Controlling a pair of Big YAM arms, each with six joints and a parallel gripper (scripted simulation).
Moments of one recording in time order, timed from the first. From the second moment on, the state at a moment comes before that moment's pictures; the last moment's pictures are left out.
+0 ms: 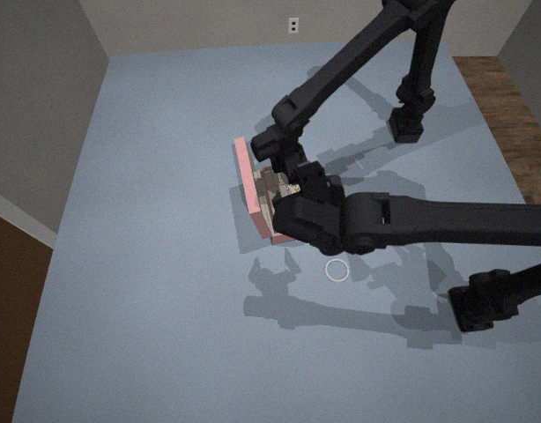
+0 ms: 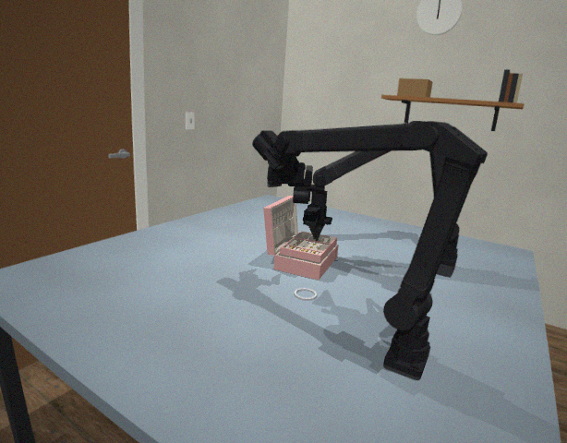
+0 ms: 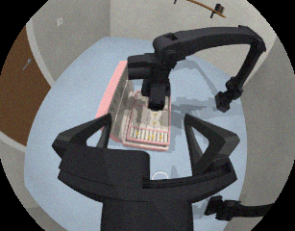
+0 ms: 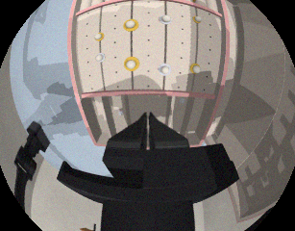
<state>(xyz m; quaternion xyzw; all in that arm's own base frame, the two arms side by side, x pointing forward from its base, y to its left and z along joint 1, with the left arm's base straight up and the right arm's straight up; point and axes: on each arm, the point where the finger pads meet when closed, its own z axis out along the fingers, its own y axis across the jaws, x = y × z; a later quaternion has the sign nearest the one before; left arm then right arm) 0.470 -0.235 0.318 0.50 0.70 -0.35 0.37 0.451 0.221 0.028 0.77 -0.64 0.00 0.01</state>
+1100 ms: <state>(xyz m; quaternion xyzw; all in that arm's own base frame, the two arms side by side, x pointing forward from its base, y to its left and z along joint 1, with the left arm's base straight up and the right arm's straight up) 0.470 -0.235 0.318 0.50 0.70 -0.35 0.37 0.457 0.224 0.030 0.77 -0.64 0.00 0.01</state>
